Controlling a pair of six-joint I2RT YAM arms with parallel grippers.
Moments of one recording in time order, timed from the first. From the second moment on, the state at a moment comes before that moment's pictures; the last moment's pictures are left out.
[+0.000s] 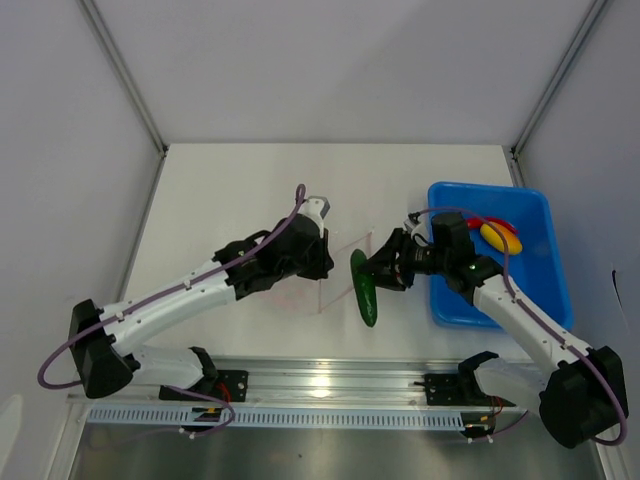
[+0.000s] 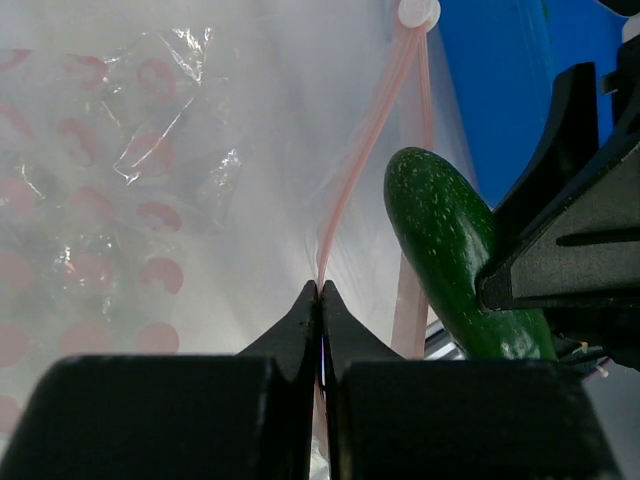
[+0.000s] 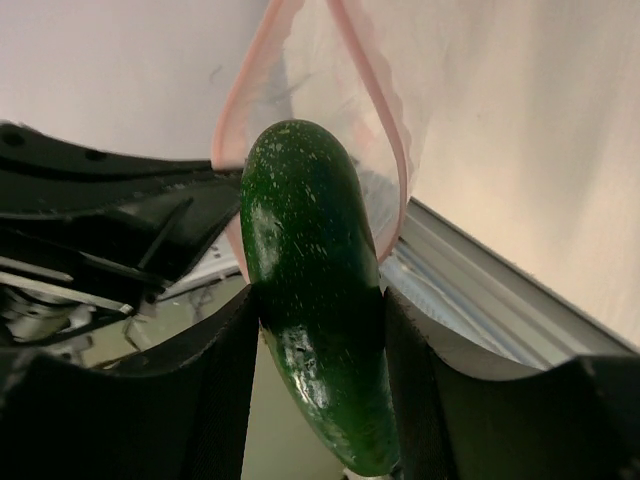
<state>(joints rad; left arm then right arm) -0.95 1.27 1.14 -0.56 -0.17 -0.62 0.42 1.08 0.76 -0.29 -0.77 1.06</state>
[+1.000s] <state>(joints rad) -1.10 1.26 1.11 -0.38 -0.30 -0.63 0.49 1.14 0.73 -0.15 -0.36 1.54</state>
